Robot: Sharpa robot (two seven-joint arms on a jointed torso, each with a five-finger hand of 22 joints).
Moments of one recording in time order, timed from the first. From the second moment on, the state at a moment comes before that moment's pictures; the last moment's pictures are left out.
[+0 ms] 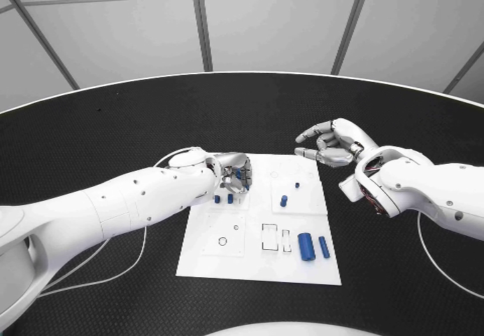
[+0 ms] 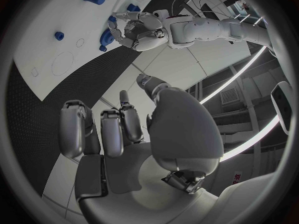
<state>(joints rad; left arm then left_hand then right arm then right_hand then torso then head) 1.23 -0.39 -0.12 1.08 -1.35 -0.04 -0.09 1.35 -0.26 0.65 -0.03 0.12 0.82 0.15 0.58 0.19 0.92 0.09 0.61 0.14 1.37 0.02 1.44 1.00 0.15 1.23 0.10 1.20 0.82 1.28 -1.00 -0.11 1.65 -0.78 -0.56 0.07 1.26 -0.22 0.44 0.12 0.32 0.85 0.16 0.31 0.33 1.42 0.07 1.39 1.31 1.46 0.00 1.52 1.31 0.05 1.47 0.10 1.36 1.31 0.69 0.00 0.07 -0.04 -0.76</state>
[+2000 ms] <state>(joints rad) 1.23 -0.39 -0.12 1.08 -1.34 -0.04 -0.11 1.34 -0.22 0.65 -0.05 0.10 0.84 0.15 0.56 0.18 0.94 0.09 0.59 0.35 1.39 0.01 1.45 1.00 0.14 1.26 0.10 1.24 0.87 1.28 -1.00 -0.11 1.65 -0.78 -0.56 0.07 1.26 -0.22 0.44 0.12 0.32 0.85 0.16 0.32 0.33 1.42 0.07 1.39 1.31 1.46 0.00 1.52 1.31 0.05 1.47 0.10 1.36 1.31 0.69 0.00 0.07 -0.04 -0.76</state>
